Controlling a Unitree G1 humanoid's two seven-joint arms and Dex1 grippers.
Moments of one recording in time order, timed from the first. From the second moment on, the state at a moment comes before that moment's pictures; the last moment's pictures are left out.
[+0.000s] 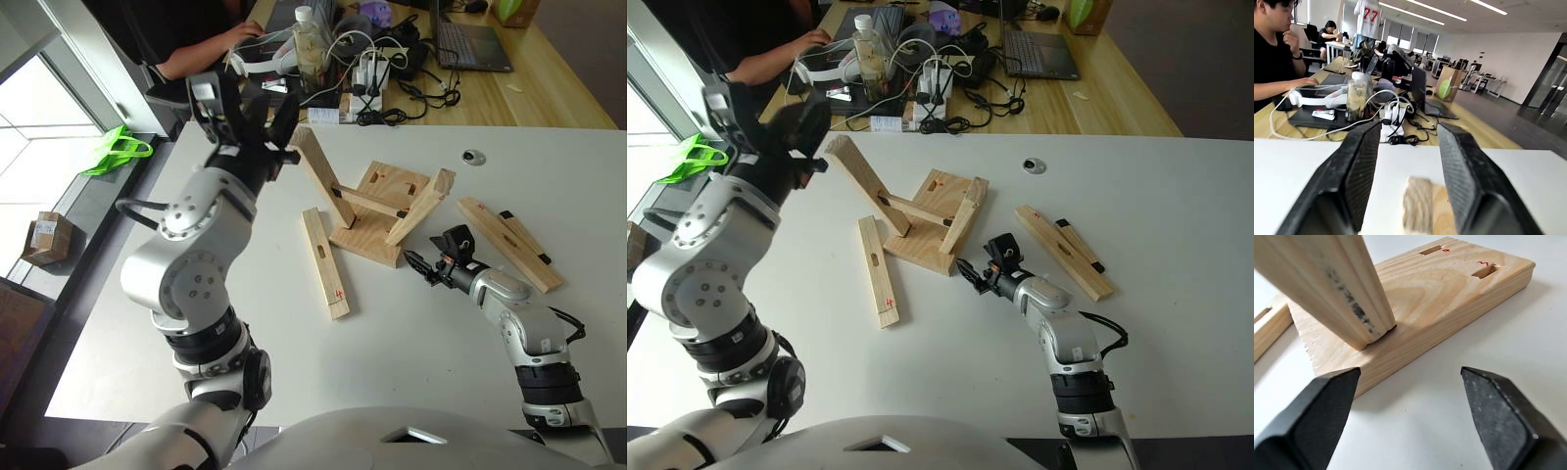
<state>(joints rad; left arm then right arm) -0.52 0.11 0.28 -0.64 -0.58 1.06 0.07 -0.04 -0.29 0.09 -0.12 0.22 0.58 0.47</state>
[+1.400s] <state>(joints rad) -0.30 0.08 0.35 -0.32 -0.39 0.78 0.21 -0.16 -0.21 0.04 -0.16 0.36 0.60 0.44</state>
